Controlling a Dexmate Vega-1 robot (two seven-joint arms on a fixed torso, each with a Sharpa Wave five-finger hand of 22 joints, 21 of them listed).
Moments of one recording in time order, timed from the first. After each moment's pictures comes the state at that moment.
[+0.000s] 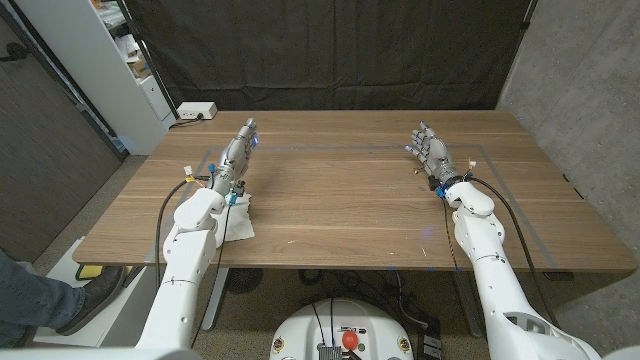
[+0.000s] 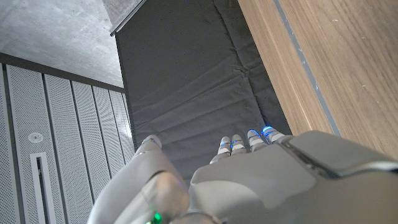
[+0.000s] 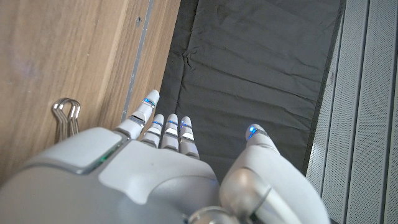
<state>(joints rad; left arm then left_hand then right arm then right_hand) 1.06 0.10 -0.19 -1.58 -0.11 -0.12 -0.35 0.26 -0.05 0.27 0.06 0.22 -0.13 0.07 0.20 0.17 -0.17 0.03 0.22 0.18 -0.17 0.05 0.20 0.18 -0.17 0.01 0.22 0.17 -0.90 -0.03 0.18 -1.35 0.11 0.09 0.36 0.25 -0.08 0.32 -0.01 0.29 0.15 0.07 0.19 0.19 0.12 0.07 0.19 0.20 0.03 0.02 0.20 0.31 0.17 -0.03 0.48 0.16</state>
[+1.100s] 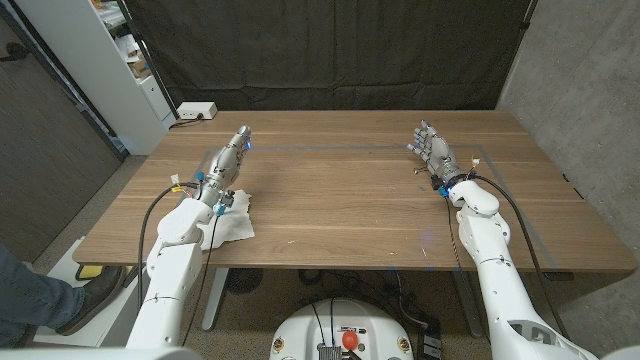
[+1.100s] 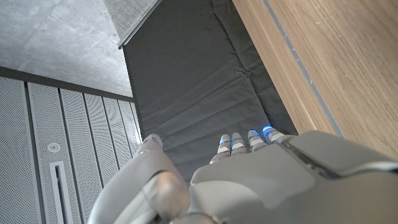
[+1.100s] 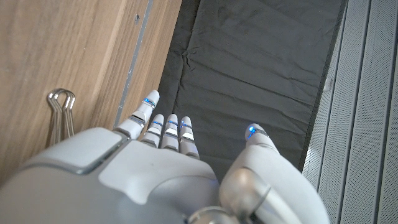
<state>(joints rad) 1.15 0.13 -0.23 -1.64 -0.11 -0.18 -0.40 0.27 -0.04 0.28 0.05 0.21 -0.11 0.08 0.20 0.17 -0.14 0.04 0.22 0.18 -0.17 0.05 0.20 0.18 -0.17 0.01 0.21 0.18 -0.93 -0.03 0.18 -1.43 0.09 0.05 0.36 0.26 -0.07 0.32 -0.01 0.29 0.15 0.07 0.19 0.19 0.11 0.08 0.19 0.19 0.03 0.02 0.20 0.30 0.18 -0.03 0.45 0.16</state>
